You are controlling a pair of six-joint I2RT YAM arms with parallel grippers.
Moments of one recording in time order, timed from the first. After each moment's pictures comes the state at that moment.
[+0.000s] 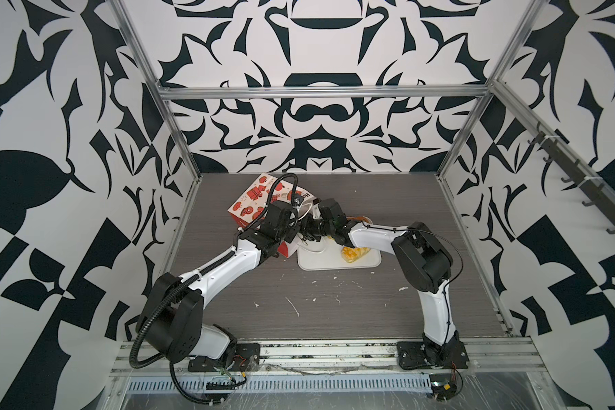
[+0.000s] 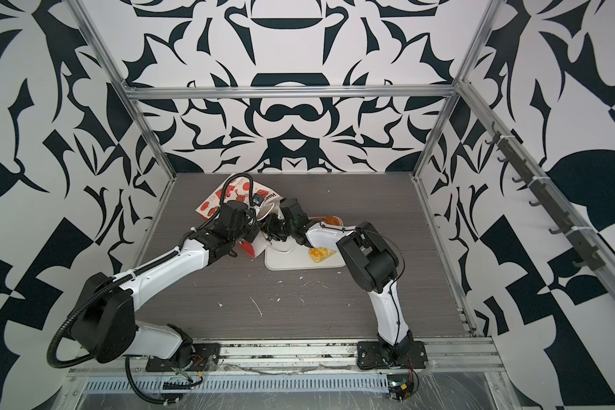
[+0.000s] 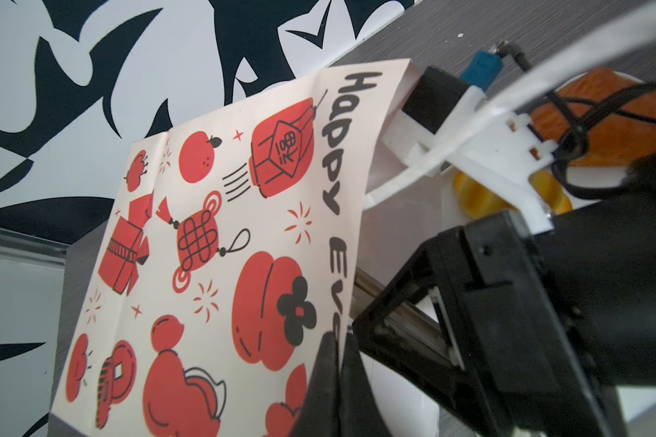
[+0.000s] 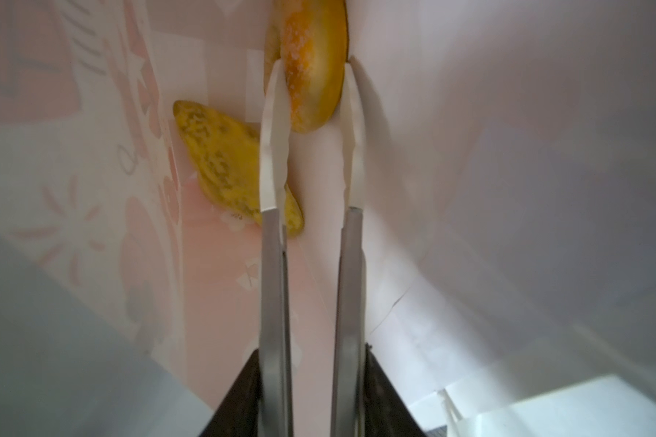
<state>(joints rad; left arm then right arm) -0.59 1.43 0.96 -0.15 -0.24 0.20 0.68 2.08 1.35 0.19 -0.46 1.10</state>
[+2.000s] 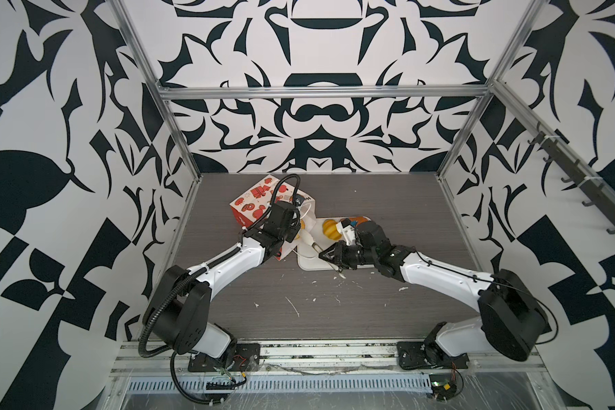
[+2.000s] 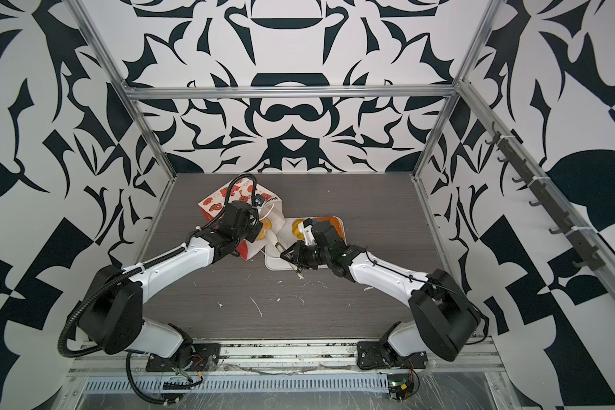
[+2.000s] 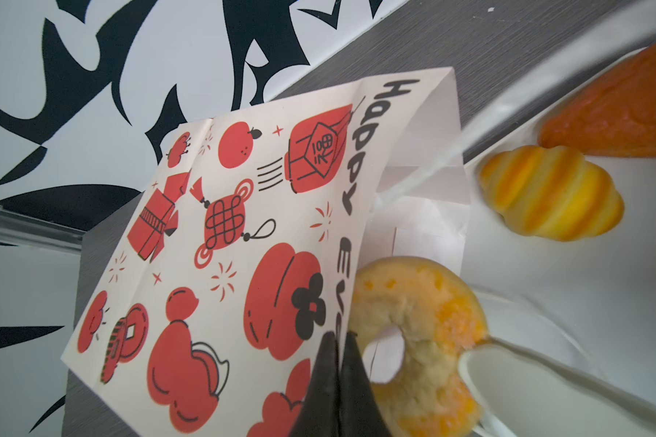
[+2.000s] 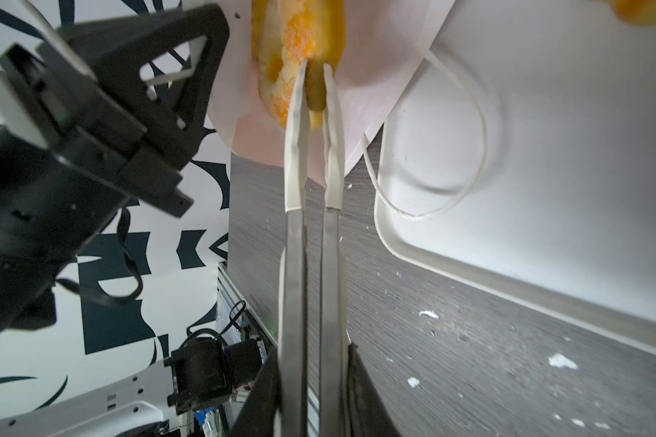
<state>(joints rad) -0.57 1.49 0.97 -0.13 -0.30 0.20 0.69 1.39 0.79 -0.03 -0.52 0.94</state>
